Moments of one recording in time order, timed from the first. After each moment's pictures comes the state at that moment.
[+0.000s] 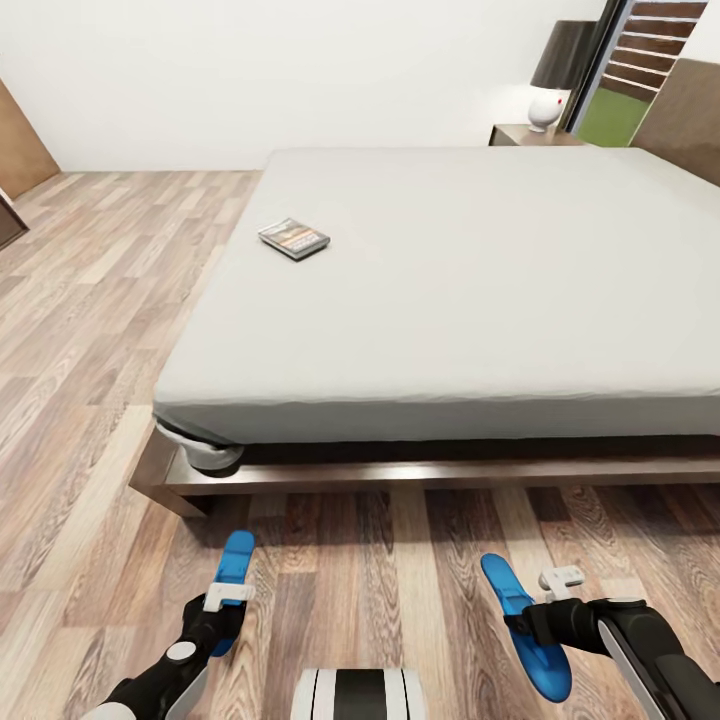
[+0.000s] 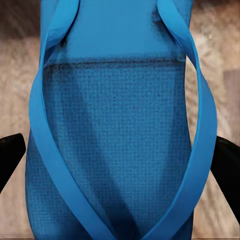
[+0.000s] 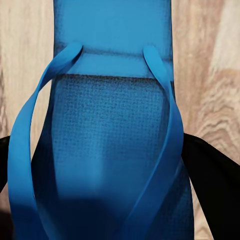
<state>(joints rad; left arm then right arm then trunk) -0.54 0.09 -0.37 -0.28 0.25 -0.19 0.11 -0.24 -0.32 0.04 -1.24 -0.09 0.82 0.39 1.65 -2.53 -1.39</state>
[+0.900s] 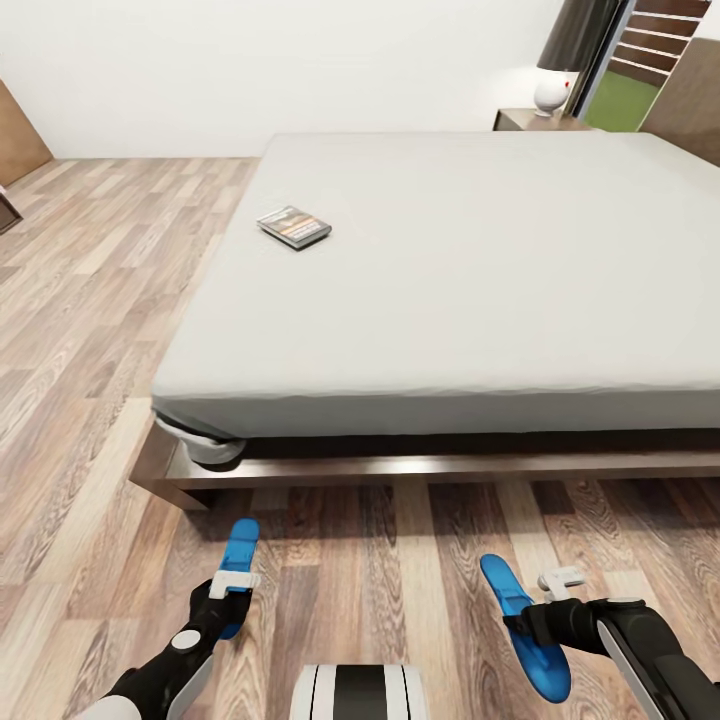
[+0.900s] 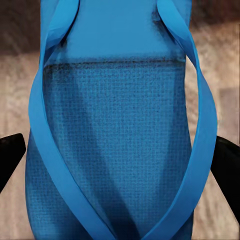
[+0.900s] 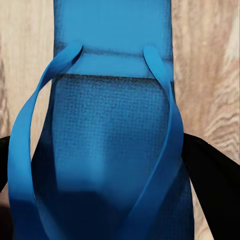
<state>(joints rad) -0.54 0.09 -0.37 -0.33 0.25 -0.19 0.11 -0.24 -0.32 0.04 -1.24 -0.09 0.82 0.39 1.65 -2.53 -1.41</state>
